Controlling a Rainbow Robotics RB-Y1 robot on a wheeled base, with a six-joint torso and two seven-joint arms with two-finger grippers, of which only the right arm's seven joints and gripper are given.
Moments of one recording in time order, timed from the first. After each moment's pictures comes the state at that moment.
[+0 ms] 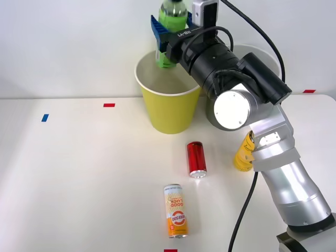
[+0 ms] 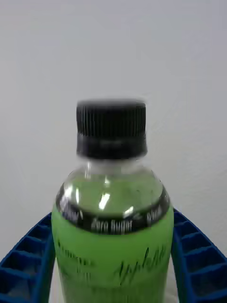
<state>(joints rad) -0.58 -0.15 0.22 -1.65 -0.77 0.24 2.02</state>
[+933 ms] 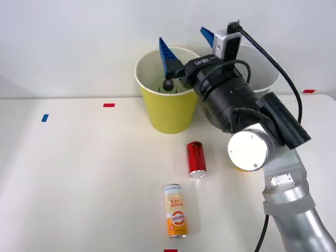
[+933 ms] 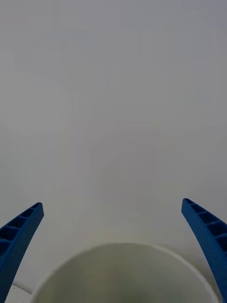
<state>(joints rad) -0.28 -0.12 0.23 -1.91 -0.76 0.19 2.07</state>
